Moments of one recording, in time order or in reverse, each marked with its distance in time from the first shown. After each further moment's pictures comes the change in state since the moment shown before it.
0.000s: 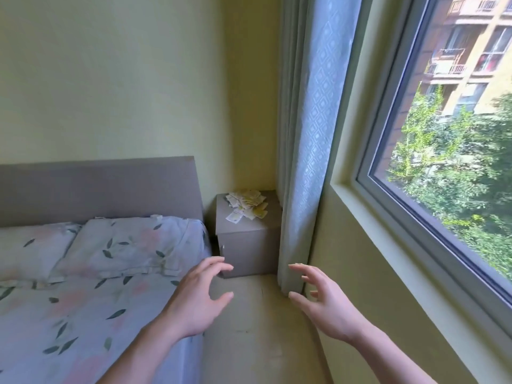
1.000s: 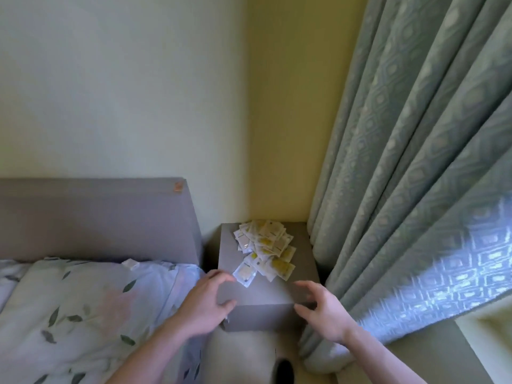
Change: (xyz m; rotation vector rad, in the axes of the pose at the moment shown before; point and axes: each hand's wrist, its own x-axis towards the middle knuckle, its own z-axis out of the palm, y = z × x) left_hand 0.567 -0.225 -0.011 -0.089 -0.174 -0.226; right_hand 0.621 0.114 0.005 -0.074 -0.238 0.286
